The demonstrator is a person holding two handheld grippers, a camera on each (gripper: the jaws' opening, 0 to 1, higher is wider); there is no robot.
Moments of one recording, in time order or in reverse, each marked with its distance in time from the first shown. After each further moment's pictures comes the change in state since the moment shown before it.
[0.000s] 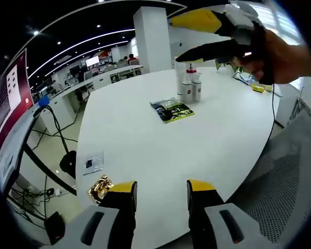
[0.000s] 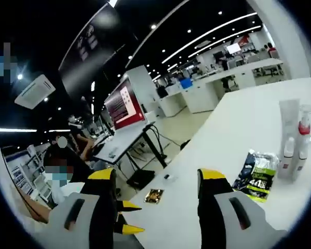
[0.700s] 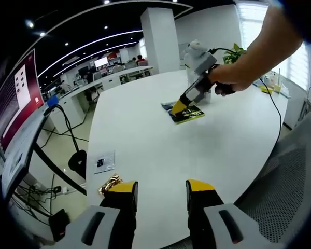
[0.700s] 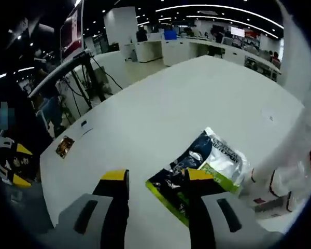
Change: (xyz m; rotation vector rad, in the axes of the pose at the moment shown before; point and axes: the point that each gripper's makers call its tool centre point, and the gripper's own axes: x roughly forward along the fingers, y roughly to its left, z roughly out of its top) left arm -0.003 0.018 0.001 -0.020 -0.011 0.089; right arm 0.075 -0.180 -0.093 -0.201 0.437 -0.252
